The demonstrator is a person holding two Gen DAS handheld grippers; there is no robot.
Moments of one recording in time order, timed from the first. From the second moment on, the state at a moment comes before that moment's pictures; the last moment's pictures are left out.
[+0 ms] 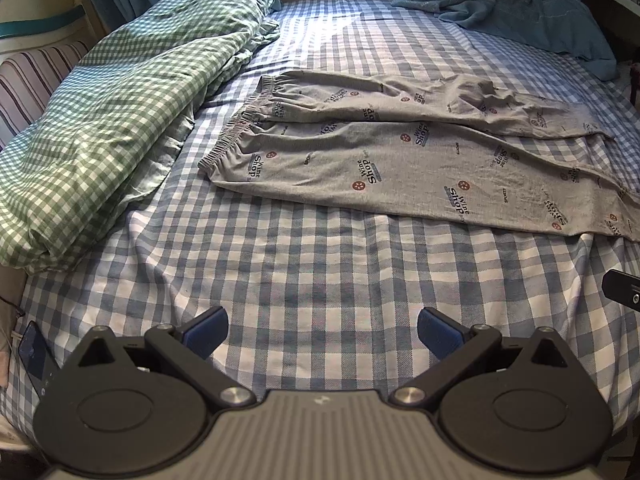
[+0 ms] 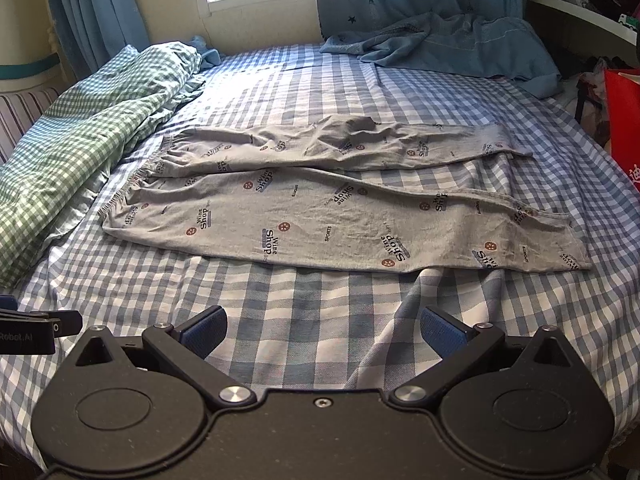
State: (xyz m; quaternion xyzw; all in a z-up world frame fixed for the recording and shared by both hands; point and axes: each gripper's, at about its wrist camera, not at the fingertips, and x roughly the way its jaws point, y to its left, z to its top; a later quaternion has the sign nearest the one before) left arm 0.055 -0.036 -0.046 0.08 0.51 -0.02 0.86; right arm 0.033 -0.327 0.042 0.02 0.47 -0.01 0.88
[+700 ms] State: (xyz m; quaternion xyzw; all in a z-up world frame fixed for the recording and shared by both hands) left arm 0.311 -0.072 -0.050 0.11 0.49 -0.01 0.86; right arm 0.267 -0.417 0.002 -0.01 0.46 0.05 0.88
